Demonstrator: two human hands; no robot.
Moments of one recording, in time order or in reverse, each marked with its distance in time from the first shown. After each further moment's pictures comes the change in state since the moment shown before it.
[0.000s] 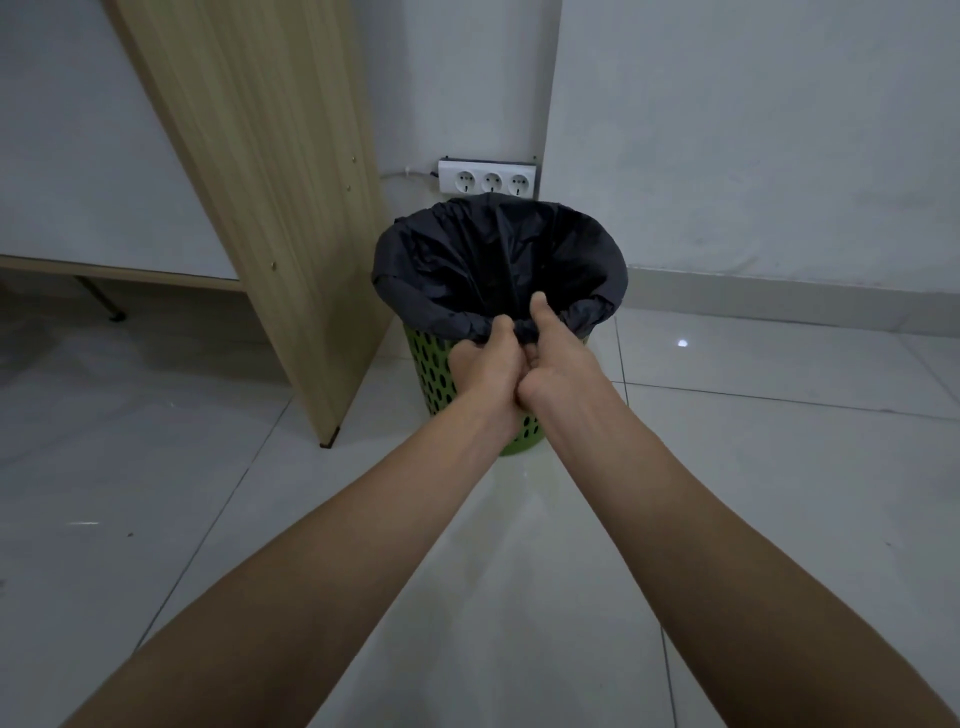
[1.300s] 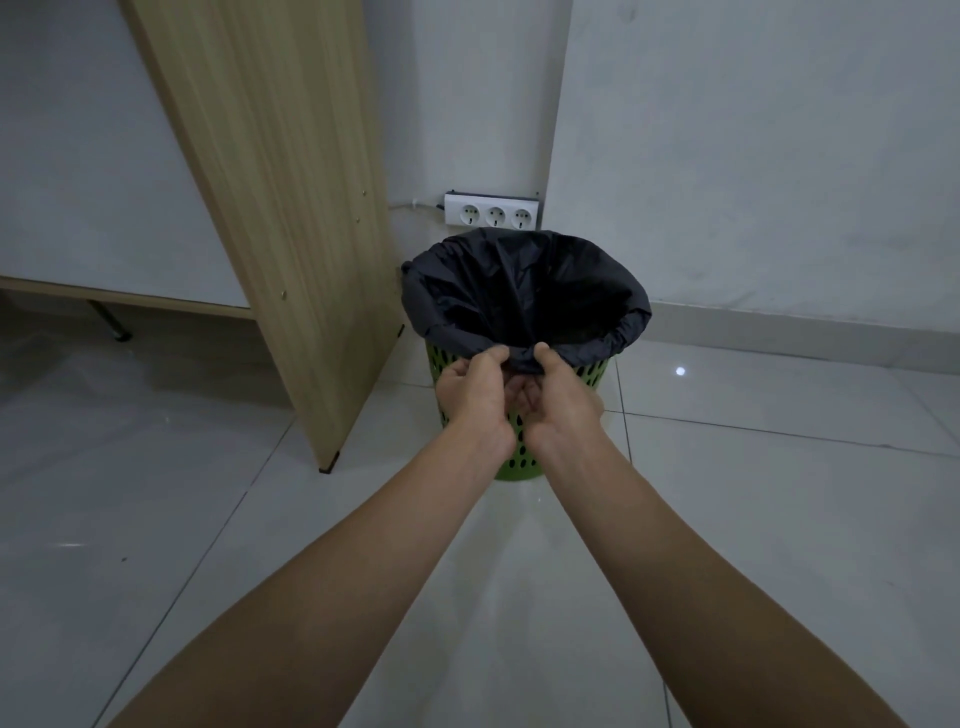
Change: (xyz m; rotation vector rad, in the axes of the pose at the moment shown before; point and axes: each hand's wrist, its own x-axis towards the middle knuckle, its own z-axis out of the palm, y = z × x) left_hand 0.027 0.001 -0.001 -0.276 -0.030 -0.023; right_hand 0.009 0.010 0.005 0.216 0.257 -0.172
